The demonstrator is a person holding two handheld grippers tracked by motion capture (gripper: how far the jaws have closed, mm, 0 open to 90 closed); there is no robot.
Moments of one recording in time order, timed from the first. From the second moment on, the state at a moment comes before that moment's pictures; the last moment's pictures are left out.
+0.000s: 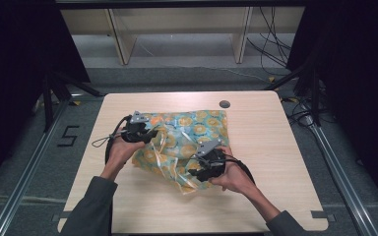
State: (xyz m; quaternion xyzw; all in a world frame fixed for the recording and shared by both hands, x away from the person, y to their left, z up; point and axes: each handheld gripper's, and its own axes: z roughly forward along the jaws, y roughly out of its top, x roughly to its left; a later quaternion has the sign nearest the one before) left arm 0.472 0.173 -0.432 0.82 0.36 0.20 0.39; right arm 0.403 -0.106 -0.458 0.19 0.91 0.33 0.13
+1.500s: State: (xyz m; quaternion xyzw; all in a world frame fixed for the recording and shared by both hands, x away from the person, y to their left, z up) left arm 0.378 0.157 -0.380 0.84 0.30 0.26 0.37; right arm 0.524 -0.161 -0.458 0.37 0.85 0.31 0.21
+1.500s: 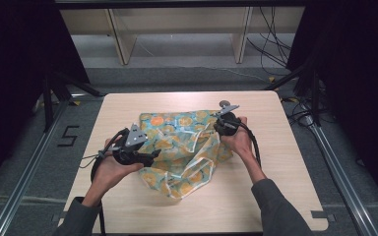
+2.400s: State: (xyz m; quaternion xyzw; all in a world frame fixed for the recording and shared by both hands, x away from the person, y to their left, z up) left arm 0.429 0.110 -0.476 0.91 0.21 0.27 0.22; right arm 0.513 -0.176 -0.451 0.37 0.84 0.34 0.19
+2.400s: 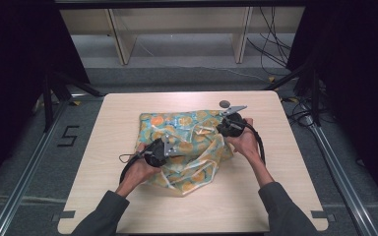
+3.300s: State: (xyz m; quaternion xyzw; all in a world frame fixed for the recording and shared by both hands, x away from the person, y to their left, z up) left arm 0.452 0.144 -0.373 0.85 0.28 0.23 0.37; right arm 0.423 -0.163 -0.398 0.31 0.84 0.40 0.19
